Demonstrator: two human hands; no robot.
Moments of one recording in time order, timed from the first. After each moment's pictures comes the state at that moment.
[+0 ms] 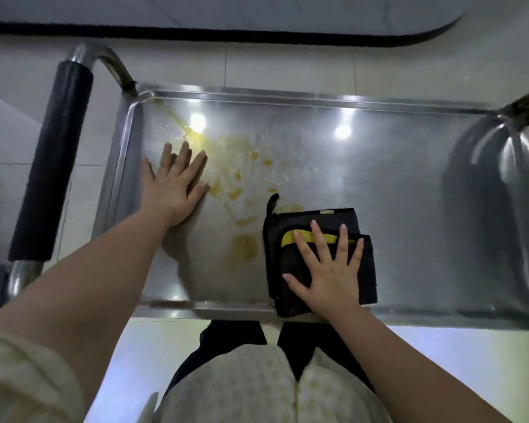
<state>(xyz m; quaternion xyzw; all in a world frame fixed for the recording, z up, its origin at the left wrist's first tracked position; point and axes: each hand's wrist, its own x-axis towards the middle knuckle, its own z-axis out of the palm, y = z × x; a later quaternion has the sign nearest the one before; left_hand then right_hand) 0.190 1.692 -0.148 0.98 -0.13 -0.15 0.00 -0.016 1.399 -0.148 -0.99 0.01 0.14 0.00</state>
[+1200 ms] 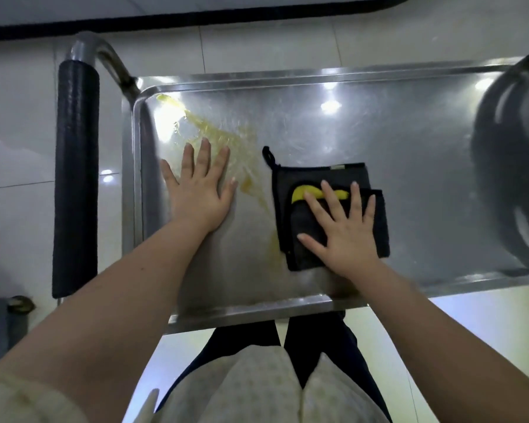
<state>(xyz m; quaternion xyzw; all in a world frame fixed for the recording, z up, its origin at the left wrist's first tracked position) 0.190 1.696 -0.159 0.98 -0.16 -0.12 0.05 0.038 1.447 -0.145 -0.99 0.04 0.15 0.03</state>
